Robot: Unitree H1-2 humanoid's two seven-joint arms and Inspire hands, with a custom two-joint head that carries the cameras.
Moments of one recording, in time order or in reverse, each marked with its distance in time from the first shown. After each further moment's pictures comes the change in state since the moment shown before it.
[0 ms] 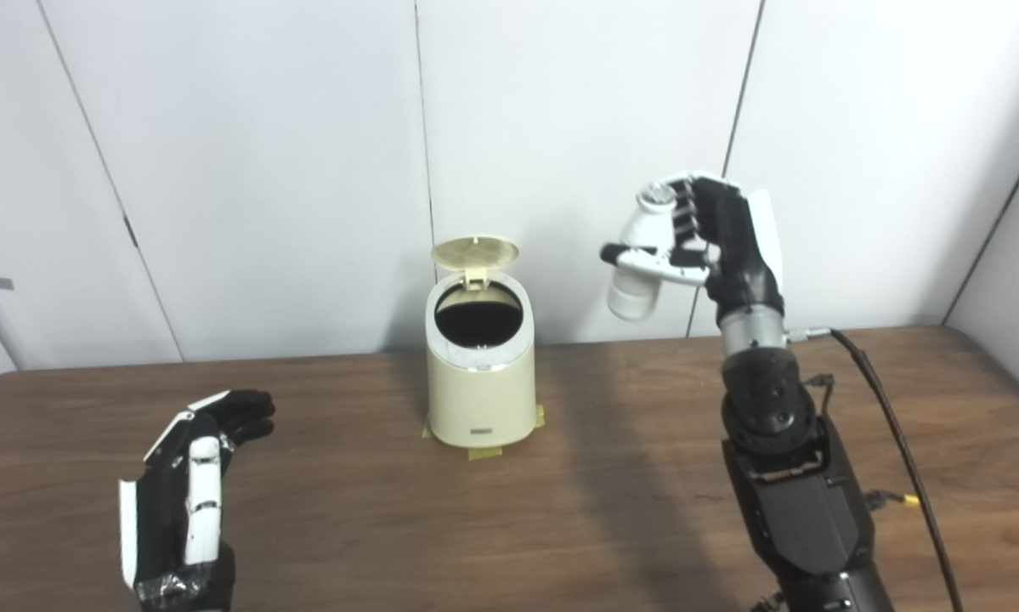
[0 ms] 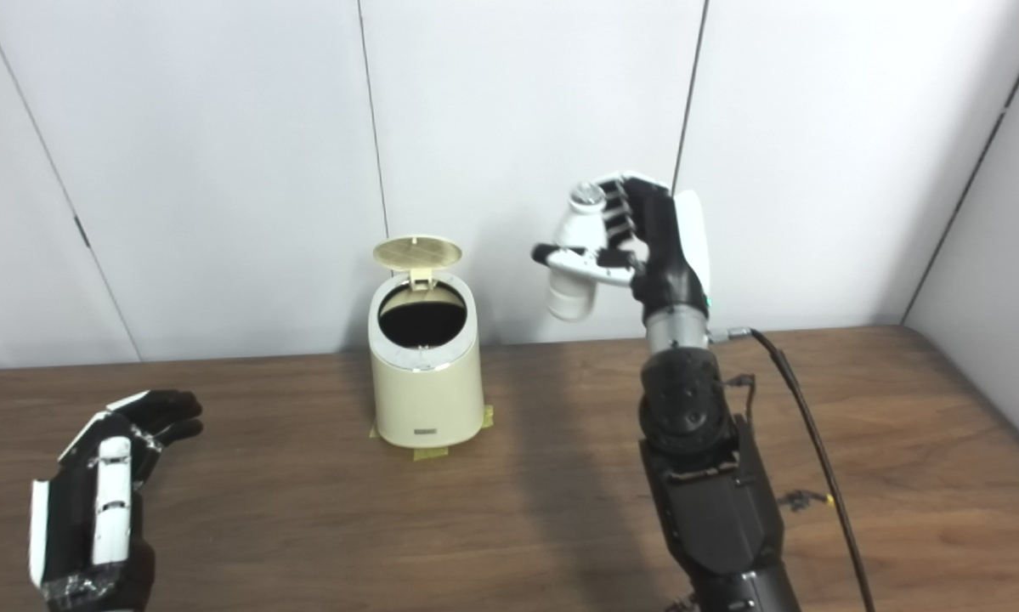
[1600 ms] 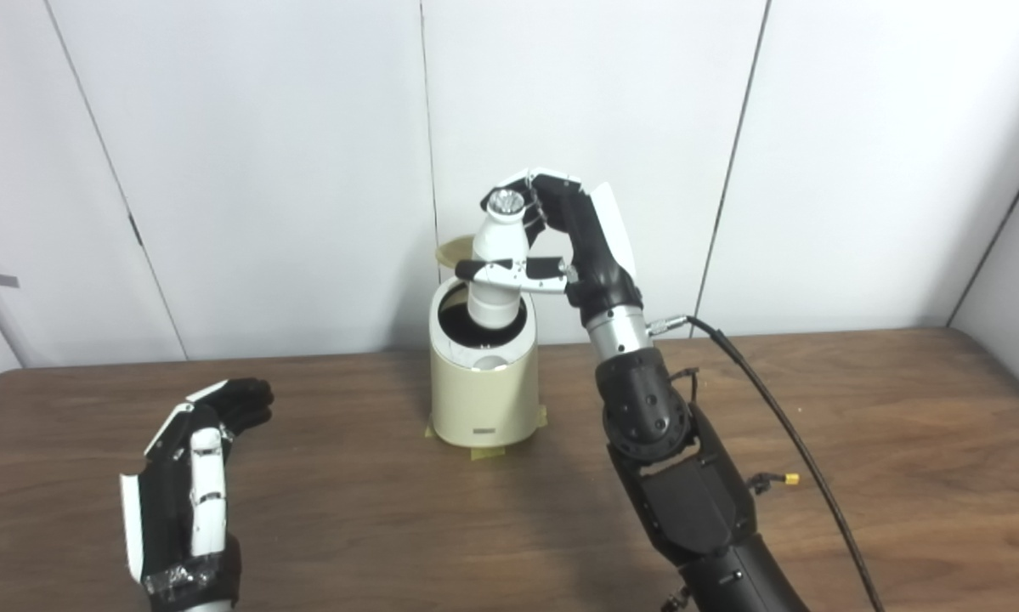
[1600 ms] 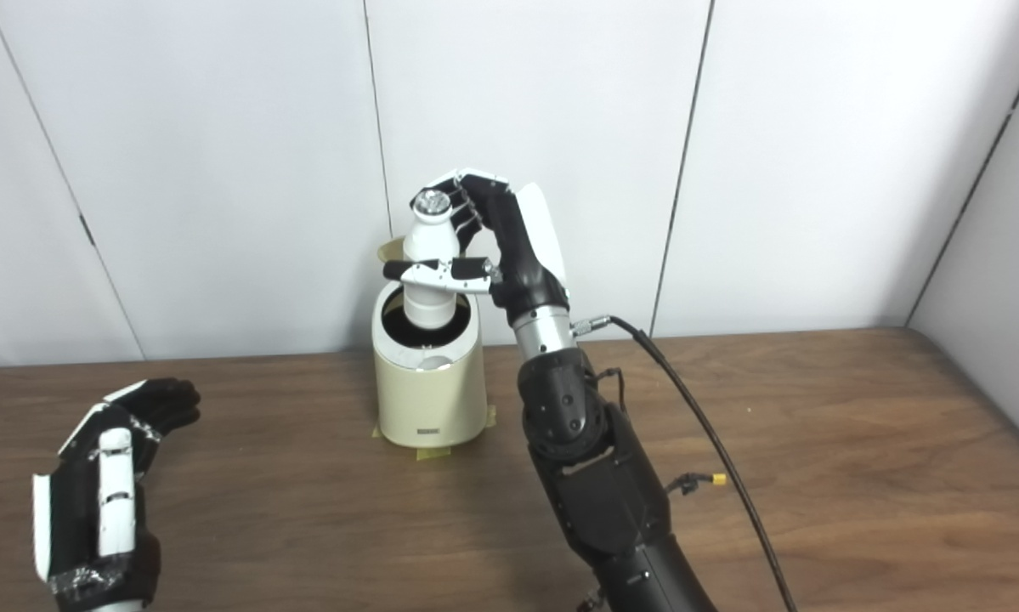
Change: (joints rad) left arm -0.015 -0.033 -0.004 -0.002 0.037 -0.017 0.038; right arm -0.076 0.129 0.117 0.314 -0.042 -0.409 -0.037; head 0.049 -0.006
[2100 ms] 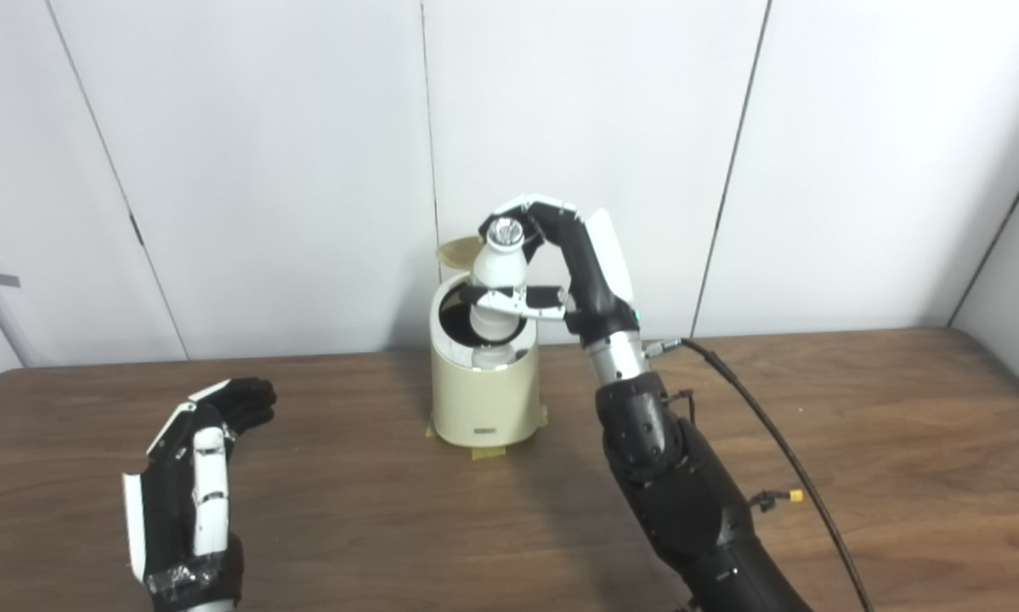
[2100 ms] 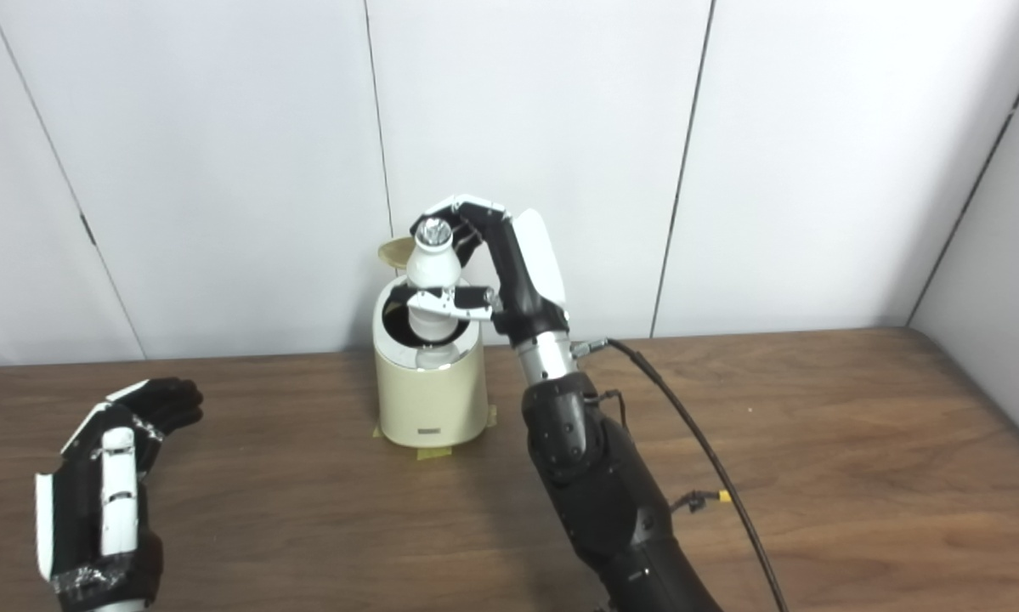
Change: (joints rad) left arm 0.000 -0.002 -0.003 0.000 0.000 0.000 0.000; right arm -0.006 -0.018 0.016 0.186 -0.112 -0.231 -0.125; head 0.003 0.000
